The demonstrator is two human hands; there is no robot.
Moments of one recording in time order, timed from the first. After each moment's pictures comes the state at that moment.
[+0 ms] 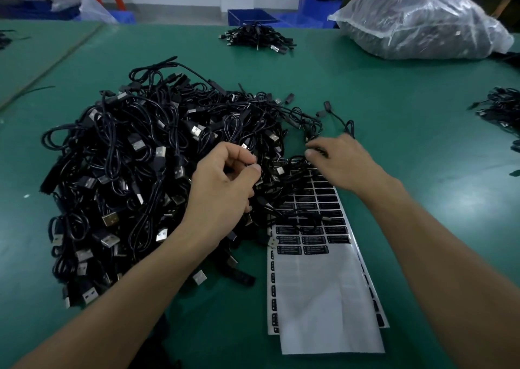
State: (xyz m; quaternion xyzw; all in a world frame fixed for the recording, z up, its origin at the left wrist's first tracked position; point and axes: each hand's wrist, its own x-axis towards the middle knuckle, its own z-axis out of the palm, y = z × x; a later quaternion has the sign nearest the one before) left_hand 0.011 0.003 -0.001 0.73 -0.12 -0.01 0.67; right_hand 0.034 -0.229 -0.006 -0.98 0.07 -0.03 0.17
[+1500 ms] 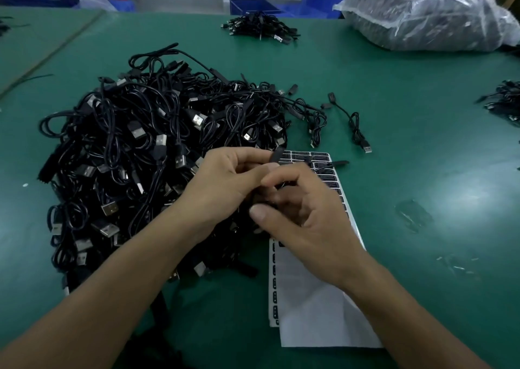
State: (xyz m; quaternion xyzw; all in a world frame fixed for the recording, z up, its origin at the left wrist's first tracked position) left_hand 0.014 0.012 0.007 0.70 -0.16 -0.18 0.67; right_hand -0.067 -0.128 -0.013 -0.77 -0.12 -0.11 0.62
